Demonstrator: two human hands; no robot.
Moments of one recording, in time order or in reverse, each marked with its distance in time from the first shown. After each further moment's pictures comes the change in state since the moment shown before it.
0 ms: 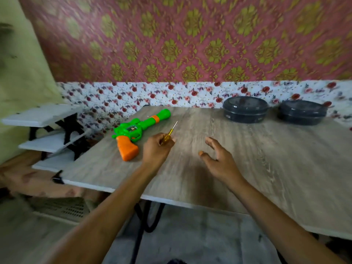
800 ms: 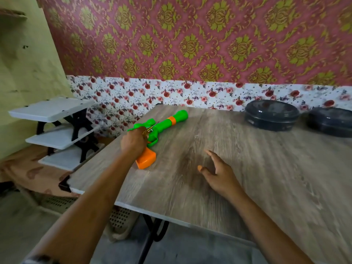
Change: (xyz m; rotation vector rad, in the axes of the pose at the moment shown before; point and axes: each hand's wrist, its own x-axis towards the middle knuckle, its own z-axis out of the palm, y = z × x) left_hand 0.110 -0.080 -0.077 0.816 -0.054 -0.152; right_hand 0.037 0.003 0.065 -0.105 -0.157 0.073
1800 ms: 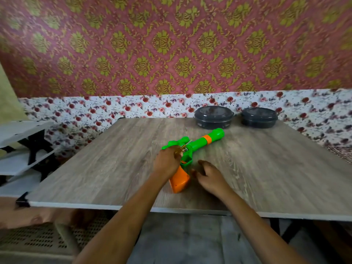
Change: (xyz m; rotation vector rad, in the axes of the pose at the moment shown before) left_hand -0.144 0.175 0.031 -0.287 -0.117 0.384; right_hand -0.069 0.049 -0.079 -0.155 0.066 0.205
